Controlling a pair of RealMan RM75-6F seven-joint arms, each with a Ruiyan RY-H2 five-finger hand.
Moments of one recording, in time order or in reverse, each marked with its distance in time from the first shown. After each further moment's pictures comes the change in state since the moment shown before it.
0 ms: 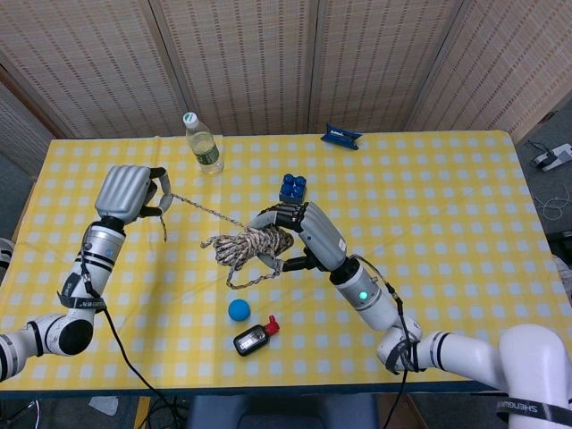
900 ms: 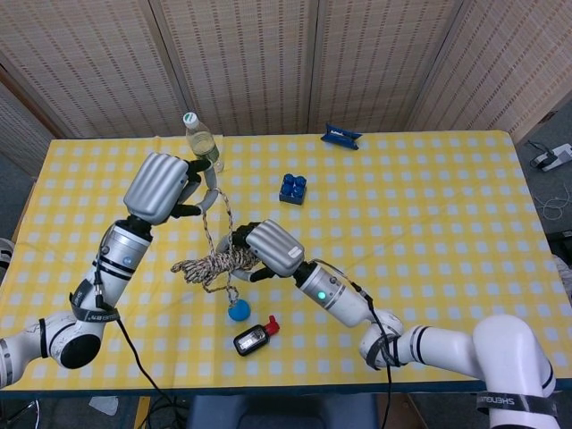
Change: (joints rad) left arm -0.025 0.053 -0.129 -0.183 0.189 0.036 -0.098; right arm 0.112 -0.047 -0.043 0.042 0.084 -0.362 -0.261
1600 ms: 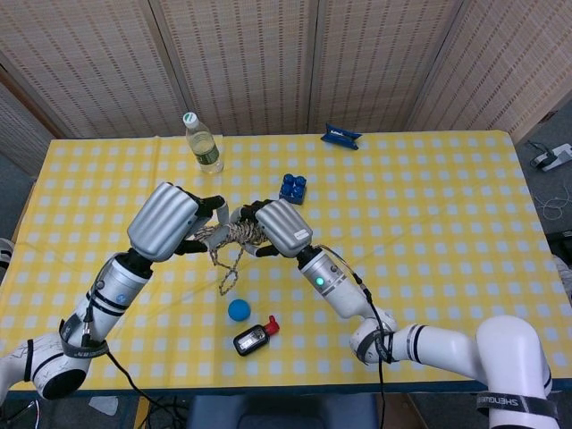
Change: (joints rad) left arm 0.090 0.036 0.043 -0.135 0.296 0.067 -0.075; right arm -0.003 -0.018 0.105 -0.022 0.207 -0.065 -0.270
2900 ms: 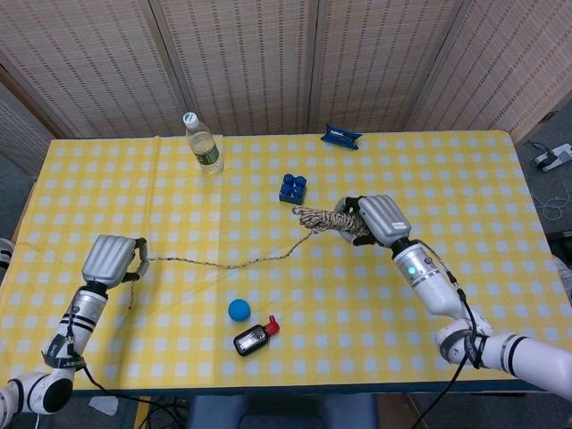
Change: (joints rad) left arm 0.220 -0.203 0.257 0.401 -0.162 -0.020 0.198; right arm -0.236 0.382 -0.089 -0.169 0.126 -0.128 0.022
